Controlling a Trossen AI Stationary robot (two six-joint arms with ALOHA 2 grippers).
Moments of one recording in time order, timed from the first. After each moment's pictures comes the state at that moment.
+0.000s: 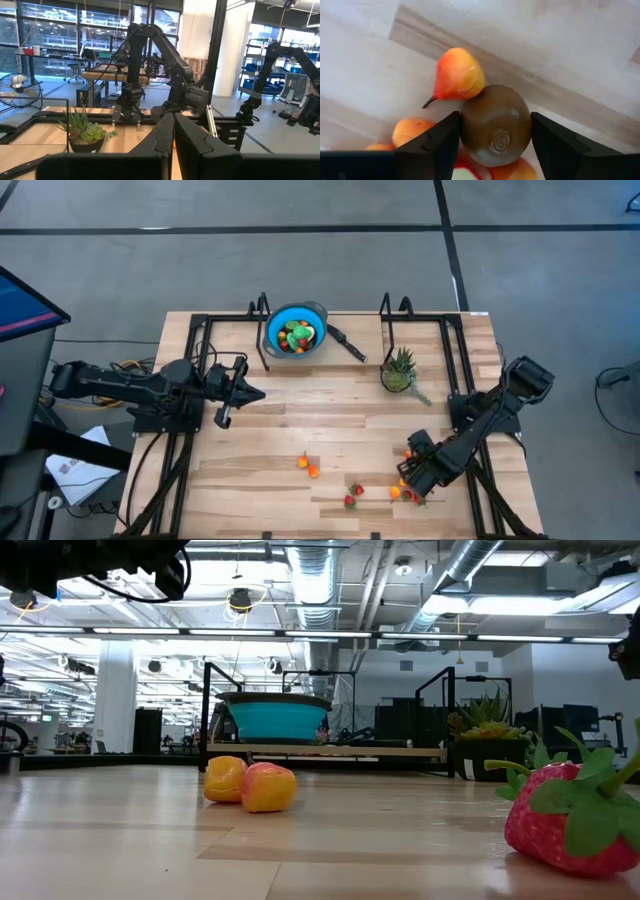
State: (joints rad) left arm -0.02 0.64 0.28 0.51 0.12 -0.10; right arm 0.80 1.62 0.85 -0.88 0.08 1.93
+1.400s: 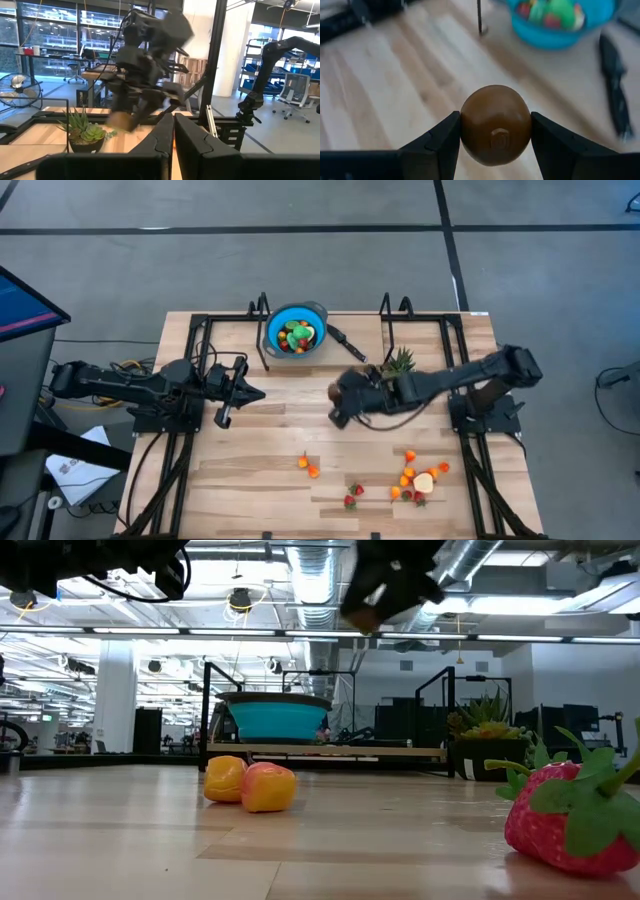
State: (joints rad) left arm -0.02 0.64 0.28 0.51 0.12 -0.10; right arm 0.21 1.62 1.34 -0.61 0.55 0.66
